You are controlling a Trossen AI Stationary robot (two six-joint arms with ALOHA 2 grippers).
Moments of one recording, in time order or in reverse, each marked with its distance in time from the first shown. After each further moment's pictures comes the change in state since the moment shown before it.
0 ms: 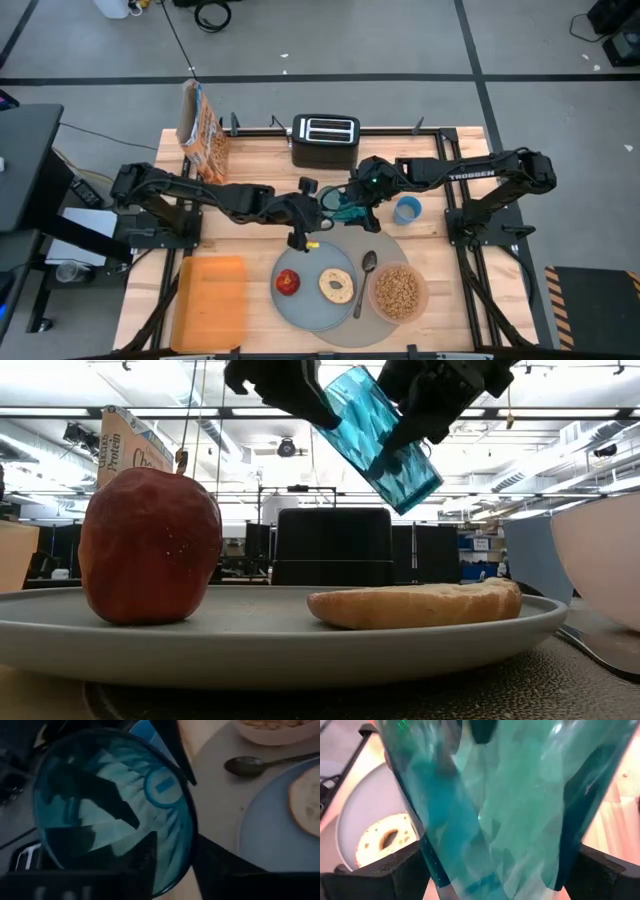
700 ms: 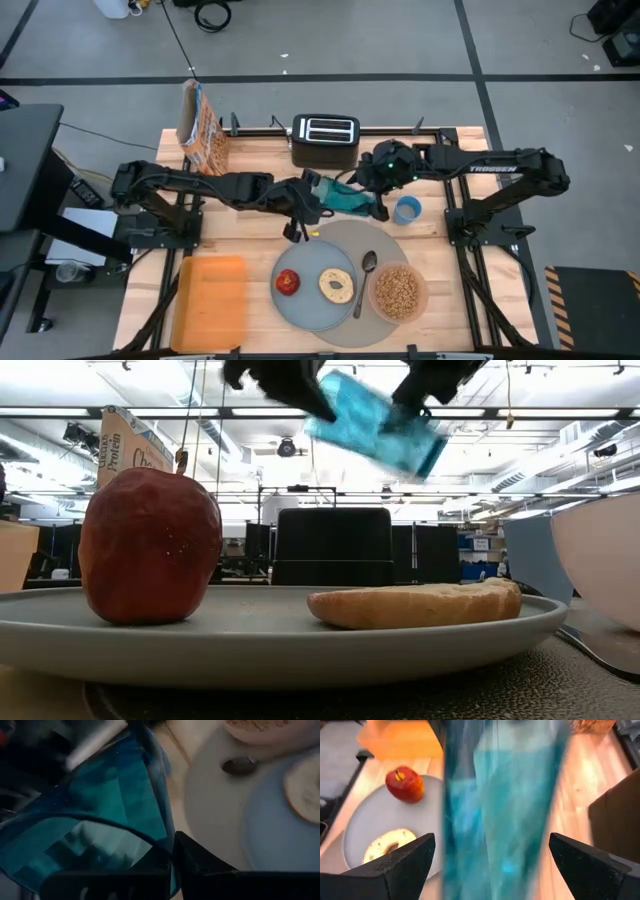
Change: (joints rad) left arm 0.061 -0.009 0.063 -0.080 0.132 0.140; right arm -0.015 -0.109 0.119 -0.169 0.060 0.024
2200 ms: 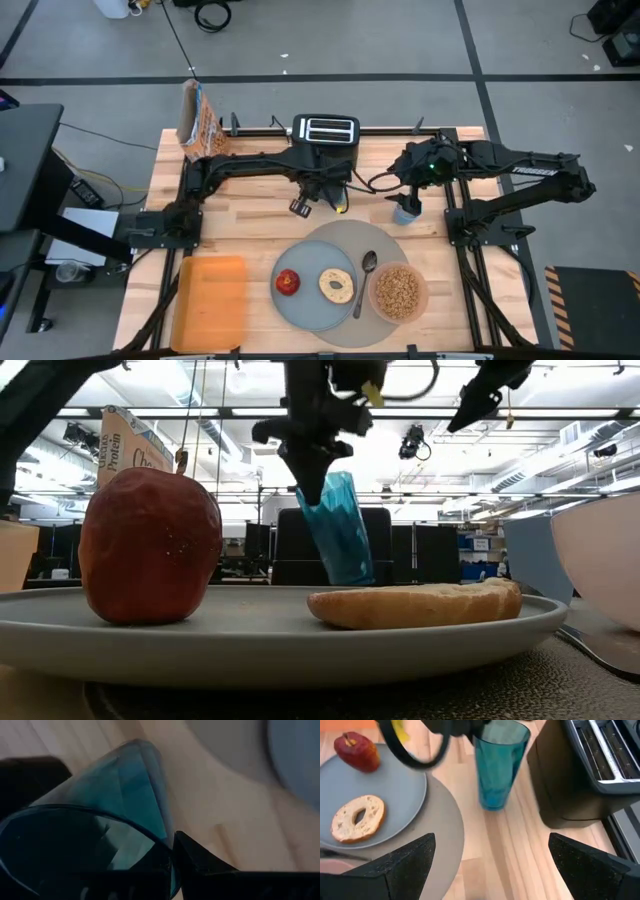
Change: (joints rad) left arm 0.208 0.532 0.682 -0.841 0.066 0.077; right arm 0.027 -0.276 -0.015 -0.367 0.289 0.114
